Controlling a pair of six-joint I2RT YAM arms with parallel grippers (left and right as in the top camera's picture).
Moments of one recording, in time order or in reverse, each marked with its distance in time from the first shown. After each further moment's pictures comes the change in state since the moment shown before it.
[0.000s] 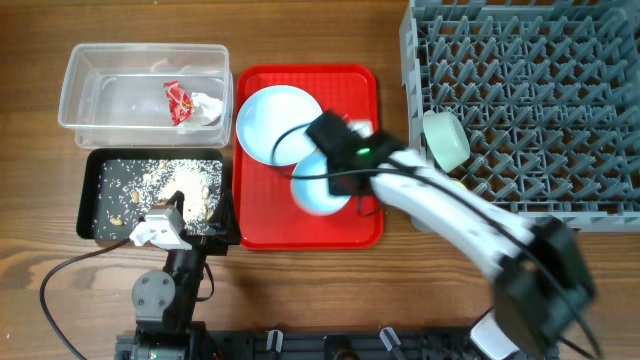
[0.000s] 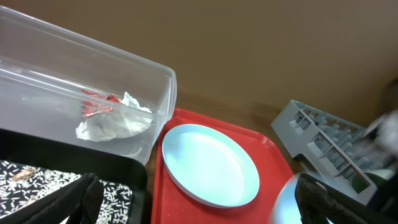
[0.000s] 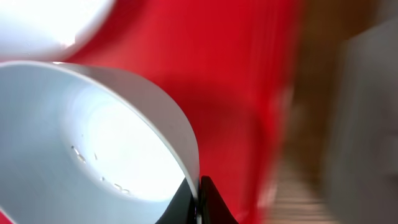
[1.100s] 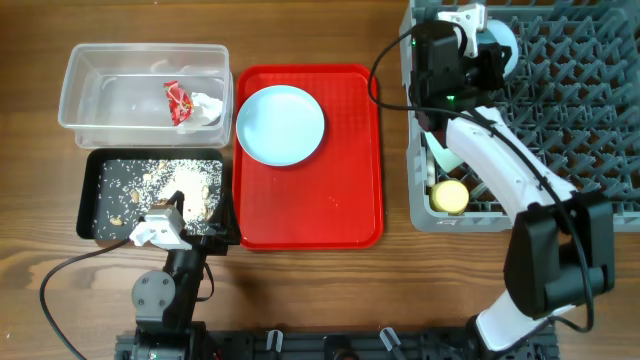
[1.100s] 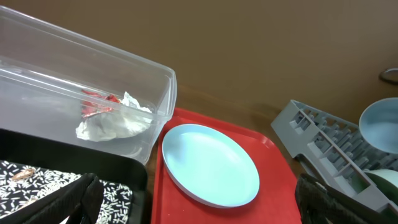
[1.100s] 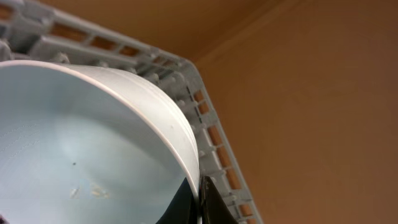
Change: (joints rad) left arm 0.000 0.000 0.000 0.000 0.000 0.000; right arm -0.413 0.108 0.004 0.782 0.945 -0.978
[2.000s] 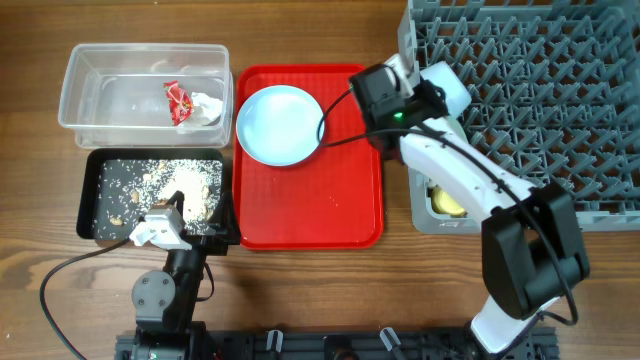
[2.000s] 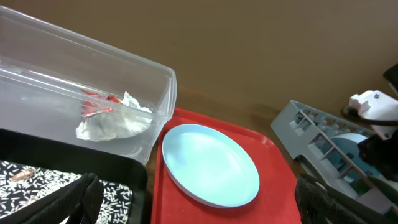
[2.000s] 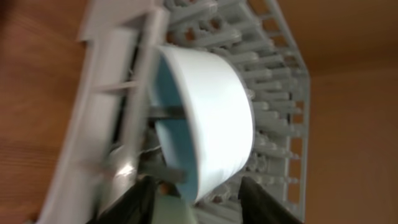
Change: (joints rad) left arm 0.000 0.000 0.000 0.000 0.000 0.000; right arm 0.217 0.046 0.008 -0.454 -0.277 0.134
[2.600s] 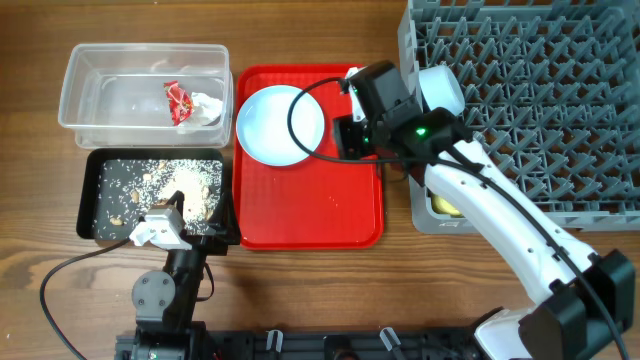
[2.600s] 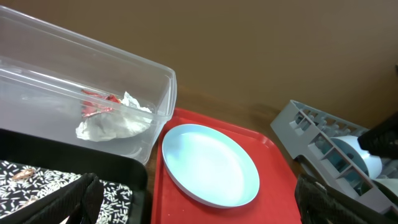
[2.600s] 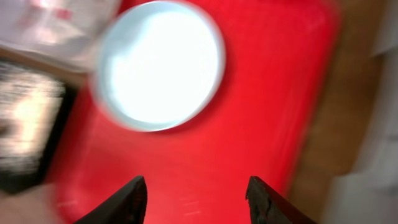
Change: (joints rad) left arm 0.000 0.000 0.000 0.000 0.000 0.000; right arm 0.071 -0.237 0.047 -0.150 -0.996 0.577
